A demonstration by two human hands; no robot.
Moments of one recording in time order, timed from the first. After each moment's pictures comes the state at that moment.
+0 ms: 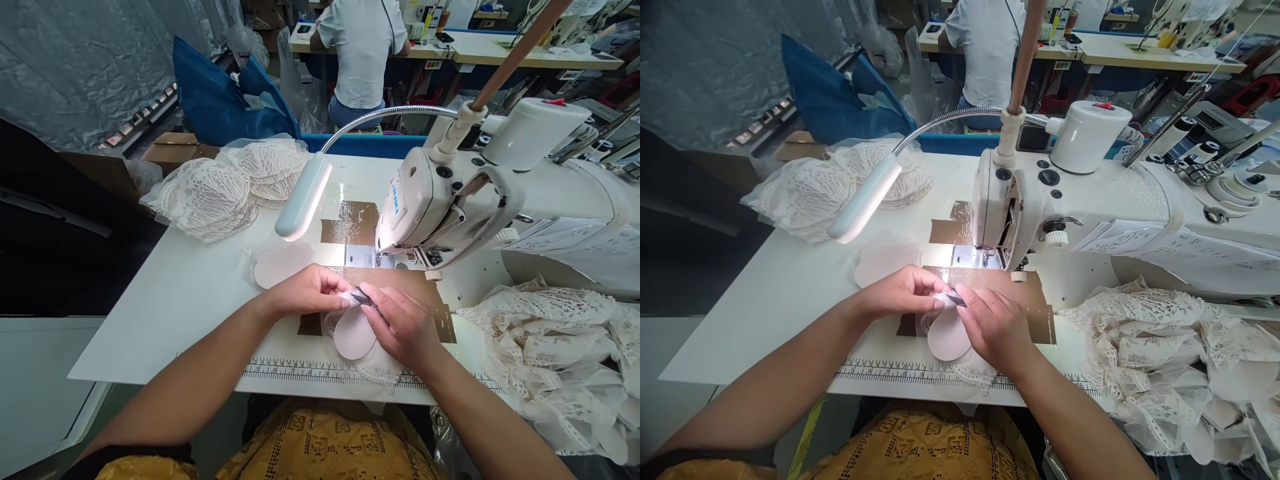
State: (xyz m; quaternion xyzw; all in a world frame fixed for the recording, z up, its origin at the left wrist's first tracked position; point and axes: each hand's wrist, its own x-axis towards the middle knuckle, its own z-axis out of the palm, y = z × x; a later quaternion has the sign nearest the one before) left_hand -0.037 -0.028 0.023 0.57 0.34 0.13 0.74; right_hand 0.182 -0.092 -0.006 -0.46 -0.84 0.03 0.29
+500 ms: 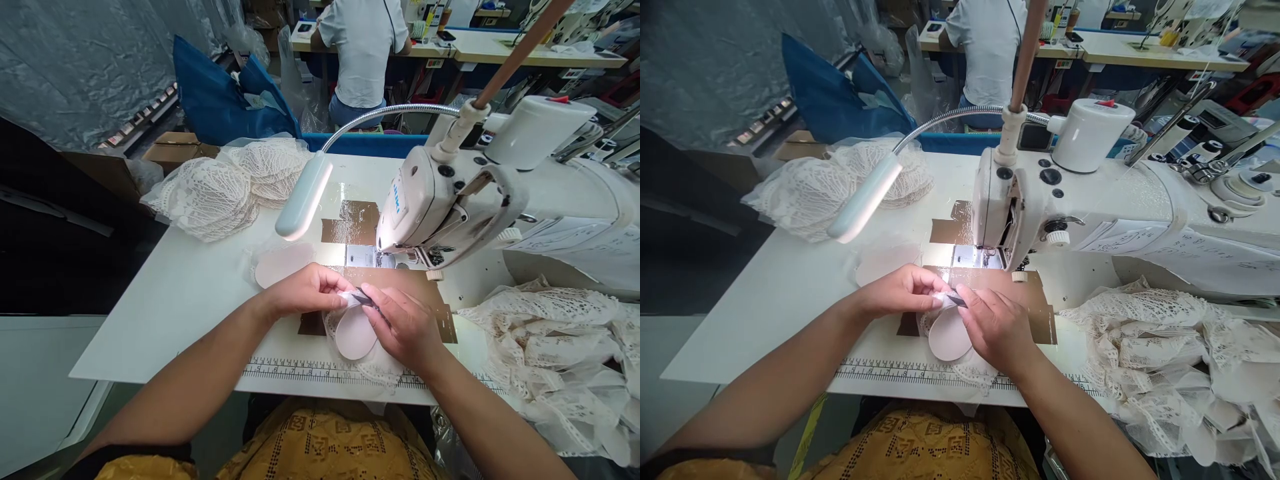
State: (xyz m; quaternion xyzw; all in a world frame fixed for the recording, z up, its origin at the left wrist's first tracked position) left_hand -0.040 -0.027 0.021 0.55 0.34 0.14 0.75; right_hand 0.182 -0.091 -0.007 -0.44 -0.84 0.00 0.33
